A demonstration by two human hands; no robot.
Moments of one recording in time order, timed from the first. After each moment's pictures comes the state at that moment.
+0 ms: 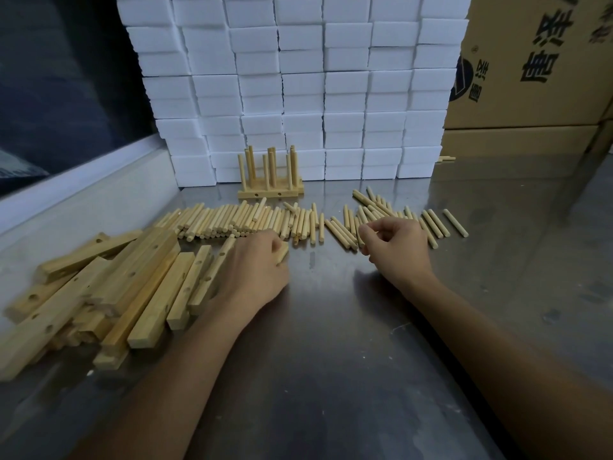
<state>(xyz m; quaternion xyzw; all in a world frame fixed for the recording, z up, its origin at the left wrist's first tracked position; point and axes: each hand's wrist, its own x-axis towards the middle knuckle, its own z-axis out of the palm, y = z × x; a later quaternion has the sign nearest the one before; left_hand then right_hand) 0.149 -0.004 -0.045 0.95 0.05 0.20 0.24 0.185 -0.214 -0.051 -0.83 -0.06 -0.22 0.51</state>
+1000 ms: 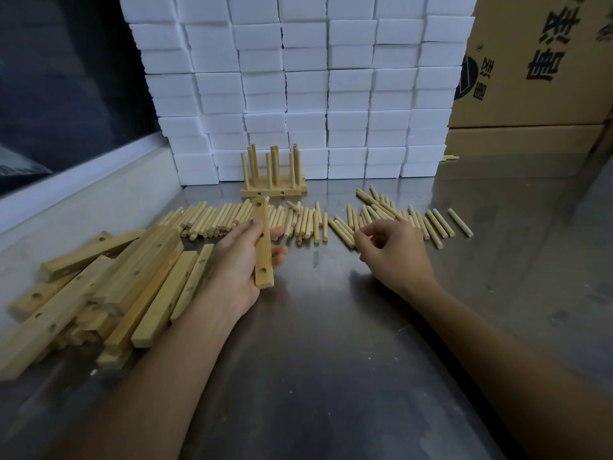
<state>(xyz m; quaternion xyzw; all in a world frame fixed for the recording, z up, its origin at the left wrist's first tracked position) 0.153 0.006 -0.039 0.53 0.13 0.10 0.83 0.183 -0.210 -0.054 -0.87 -0.10 -0.21 0.43</state>
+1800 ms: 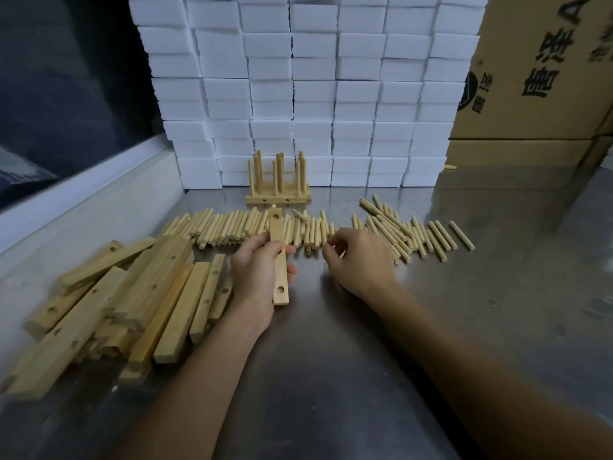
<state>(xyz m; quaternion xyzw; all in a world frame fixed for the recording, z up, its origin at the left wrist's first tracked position) 0.154 0.001 -0.045 0.58 0.12 0.17 0.79 0.192 -0.148 -0.044 -0.93 -0.10 -0.21 0.28</state>
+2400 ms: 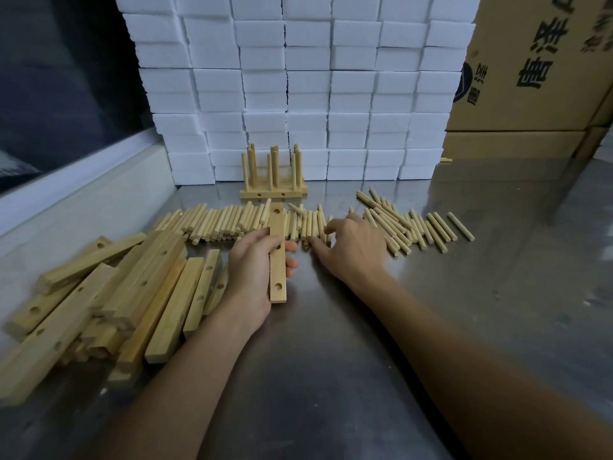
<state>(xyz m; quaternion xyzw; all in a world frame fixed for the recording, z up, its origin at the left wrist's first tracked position) 0.159 0.007 -0.049 0.55 0.08 0.12 0.82 0.215 -0.135 -0.055 -0.95 -0.05 -0.25 0.16</state>
